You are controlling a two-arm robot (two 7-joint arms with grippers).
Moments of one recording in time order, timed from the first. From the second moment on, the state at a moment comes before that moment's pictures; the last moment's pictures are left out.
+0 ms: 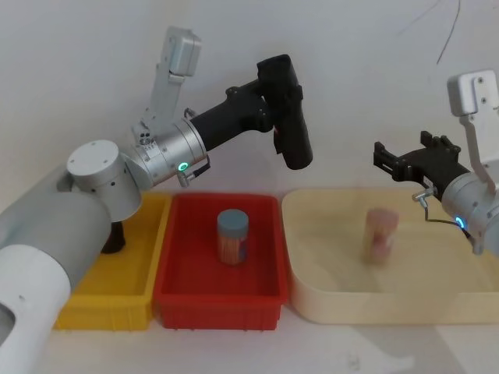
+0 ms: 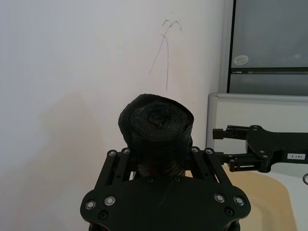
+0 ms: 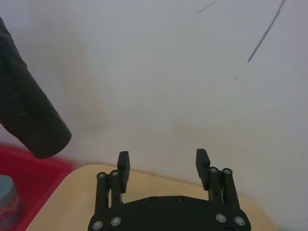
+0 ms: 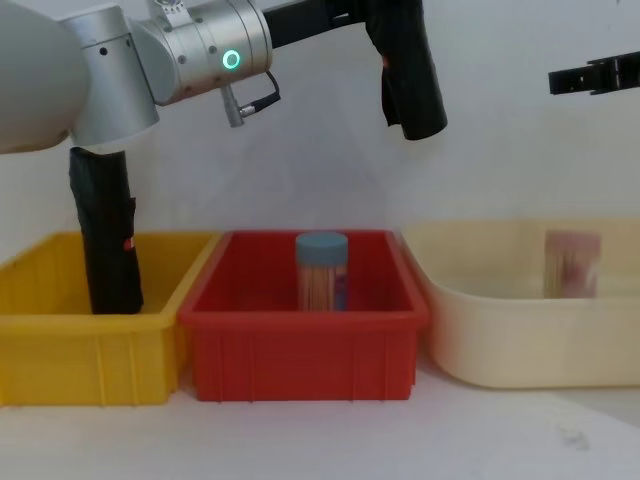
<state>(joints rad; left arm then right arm) -1.14 -0.02 0.45 -0.45 -0.59 -0.28 -0.91 0.56 0.30 -0.25 -1.51 0.20 0.45 0.10</state>
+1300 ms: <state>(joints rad) -1.18 -0.06 0.45 -0.35 -0.59 -0.31 -0.93 0.60 0.28 -0.31 -1.49 0.21 0.40 0.24</state>
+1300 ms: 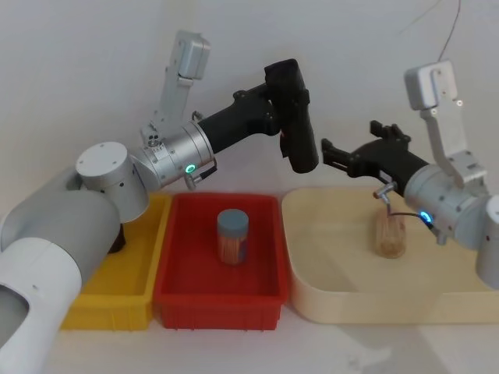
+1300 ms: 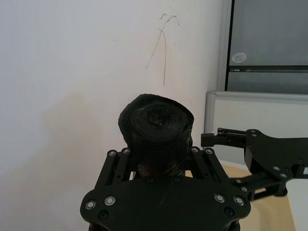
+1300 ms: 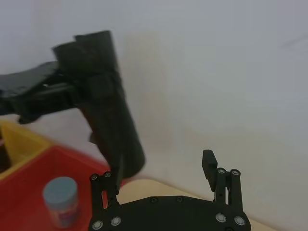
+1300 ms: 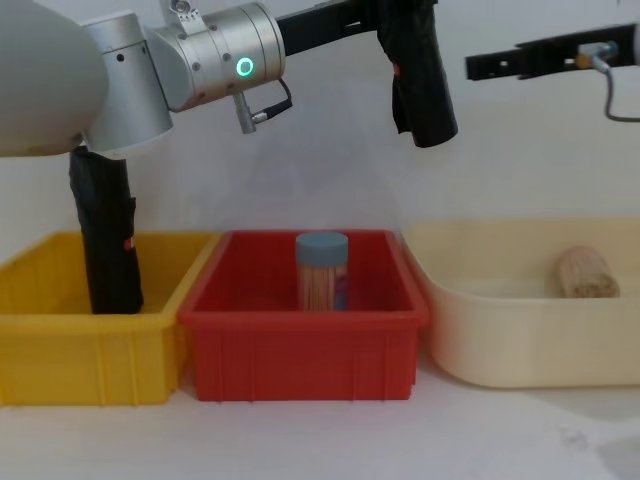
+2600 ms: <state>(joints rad) -1.19 -0.06 0.45 -0.35 -0.59 -0.31 -0.93 0.73 0.20 -0.41 -1.33 0.14 0.40 0.31</state>
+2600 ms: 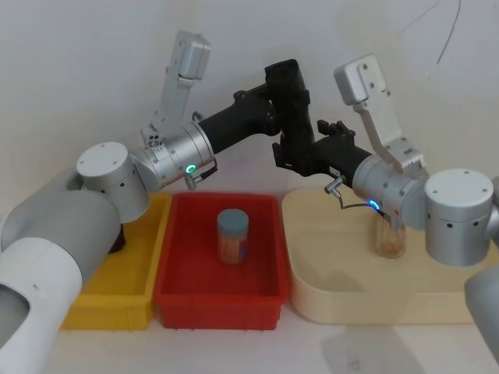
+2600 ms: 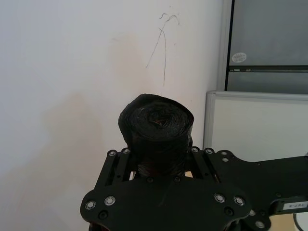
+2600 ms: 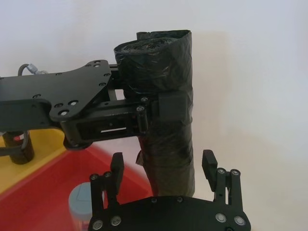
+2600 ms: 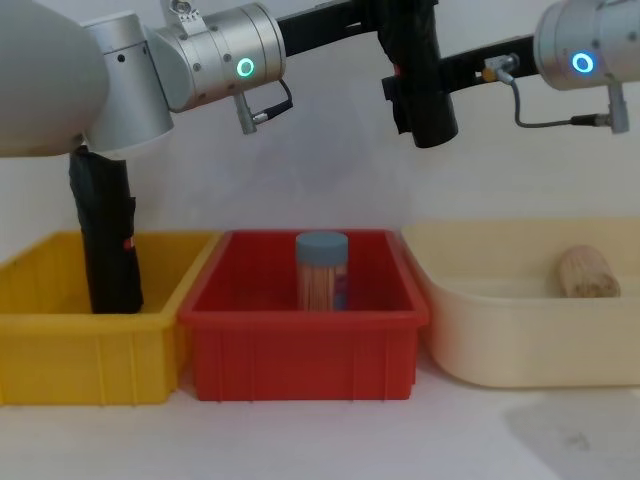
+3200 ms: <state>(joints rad) -1.19 -0.06 0.45 -0.35 -0.59 -0.31 -0.93 0.78 0.16 -0.42 -1.23 0.11 0.36 0.31</state>
